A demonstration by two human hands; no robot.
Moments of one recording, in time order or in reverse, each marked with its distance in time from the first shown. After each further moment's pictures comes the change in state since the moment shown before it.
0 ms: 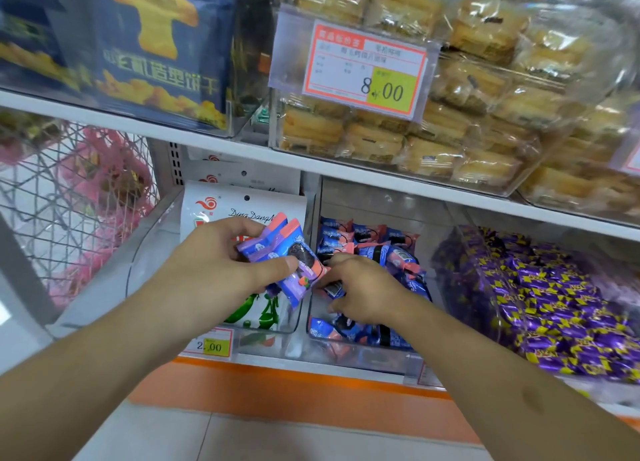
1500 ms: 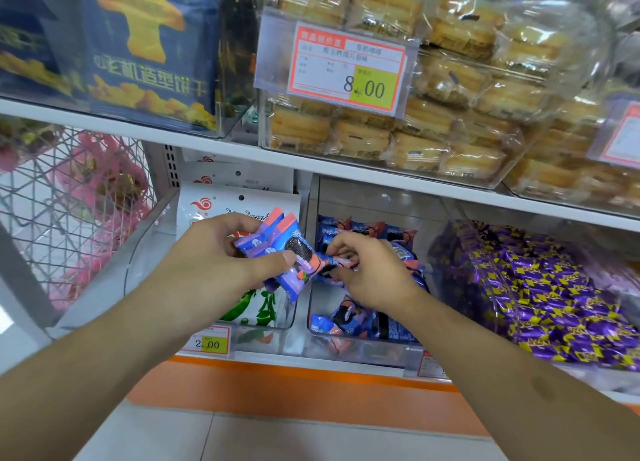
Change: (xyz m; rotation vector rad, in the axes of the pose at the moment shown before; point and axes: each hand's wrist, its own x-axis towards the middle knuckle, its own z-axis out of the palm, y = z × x) left_hand -0.002 0.004 0.002 0.010 0.036 -0.013; right_hand -0.016 0.005 -0.008 0.426 0.348 0.084
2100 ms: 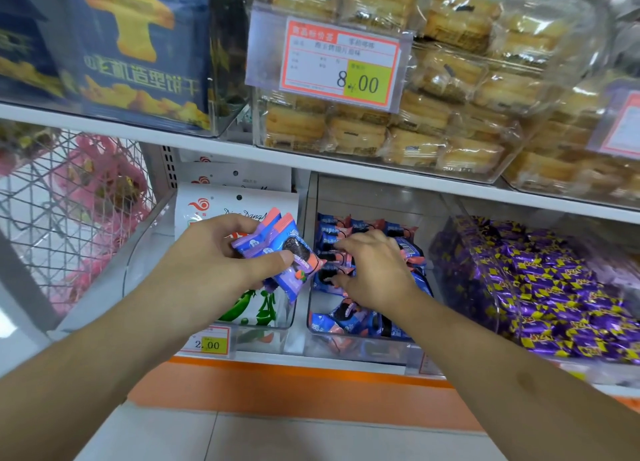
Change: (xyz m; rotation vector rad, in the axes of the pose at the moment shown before) left_hand 0.000 -0.001 0.000 0.036 0.014 -0.024; right_hand 0.007 0.013 0.008 -0.510 0.016 -0.014
